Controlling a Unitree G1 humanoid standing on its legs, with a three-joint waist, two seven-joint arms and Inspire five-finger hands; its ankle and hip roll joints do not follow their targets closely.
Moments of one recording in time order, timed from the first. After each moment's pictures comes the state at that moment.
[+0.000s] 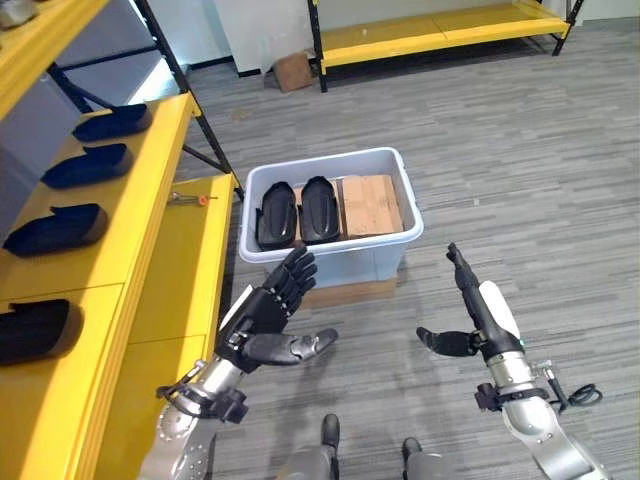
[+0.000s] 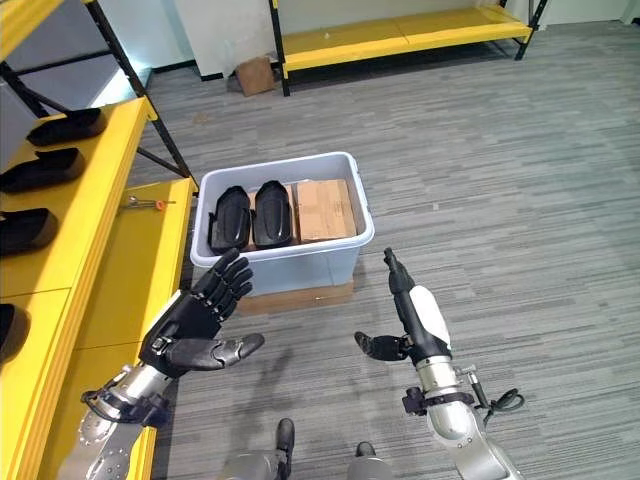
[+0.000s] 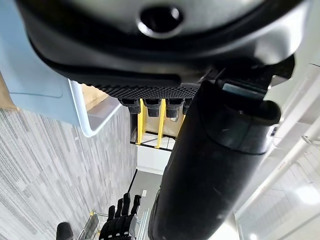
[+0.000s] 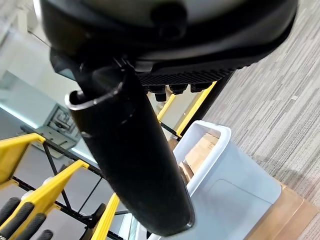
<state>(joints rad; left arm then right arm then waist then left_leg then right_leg) 0.15 0.52 -0.17 -0.04 -0.70 -0.35 -0.44 0.16 -0.58 0.19 -0.04 -0.22 -0.29 -0.30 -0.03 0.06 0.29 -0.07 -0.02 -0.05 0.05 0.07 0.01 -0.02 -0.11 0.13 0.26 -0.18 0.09</state>
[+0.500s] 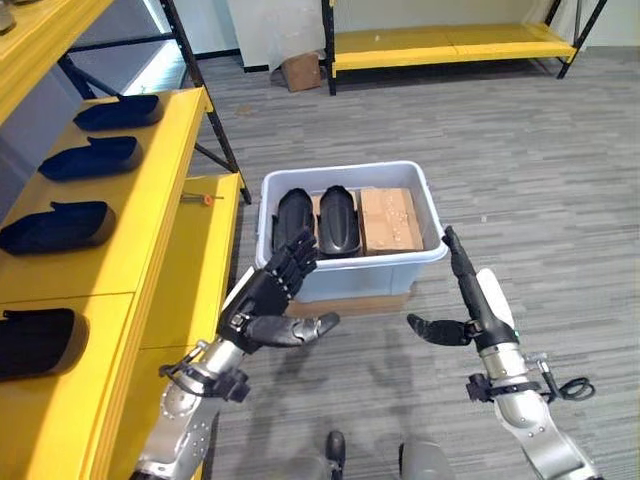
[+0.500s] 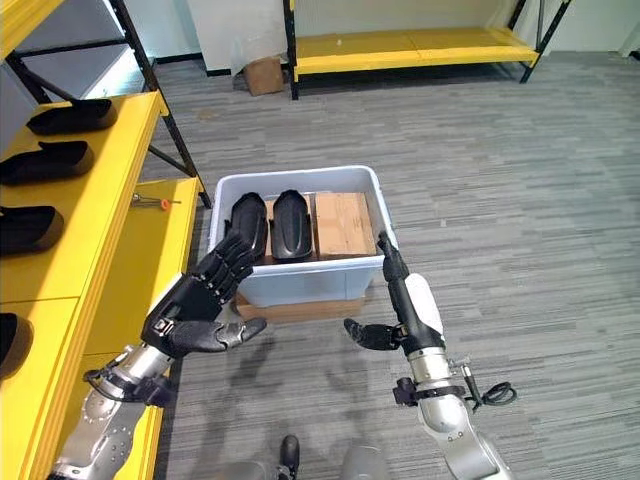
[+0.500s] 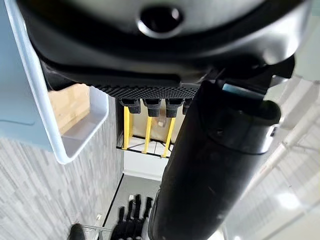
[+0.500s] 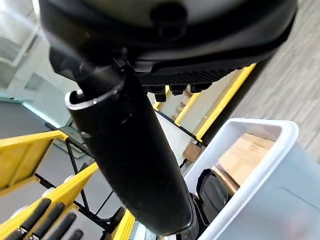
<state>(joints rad) 0.12 0.51 -0.16 -0.01 -0.68 -0.35 -0.40 0.10 -0.51 0.20 -0.04 -0.26 -0.31 -0.31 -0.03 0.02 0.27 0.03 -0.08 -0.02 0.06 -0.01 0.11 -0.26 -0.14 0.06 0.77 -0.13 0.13</state>
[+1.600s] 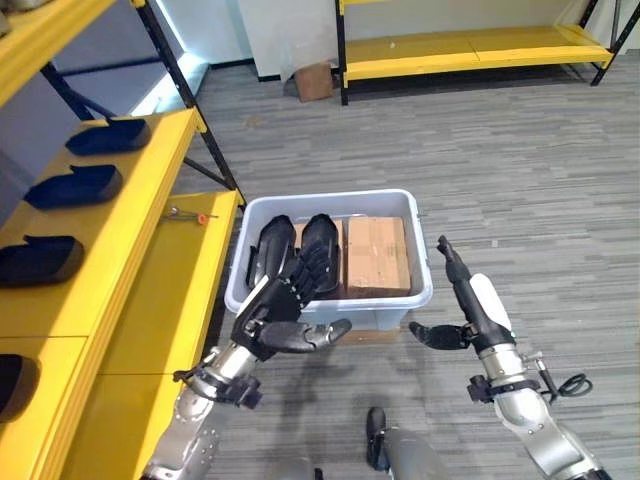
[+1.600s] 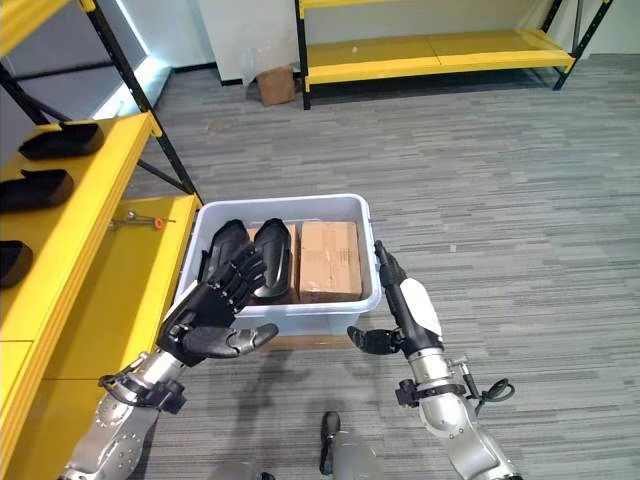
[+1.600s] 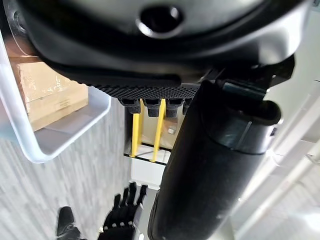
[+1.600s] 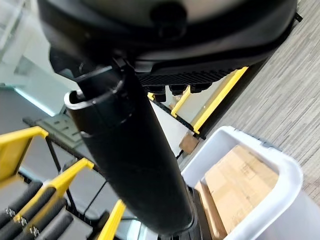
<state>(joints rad) 0.09 0.48 -0.25 -0.04 -0.70 -0.29 -0.36 0.07 -0.56 0.24 0.05 -0.25 -0.30 -0.34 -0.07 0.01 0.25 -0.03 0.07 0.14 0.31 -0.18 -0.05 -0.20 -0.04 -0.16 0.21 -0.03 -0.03</state>
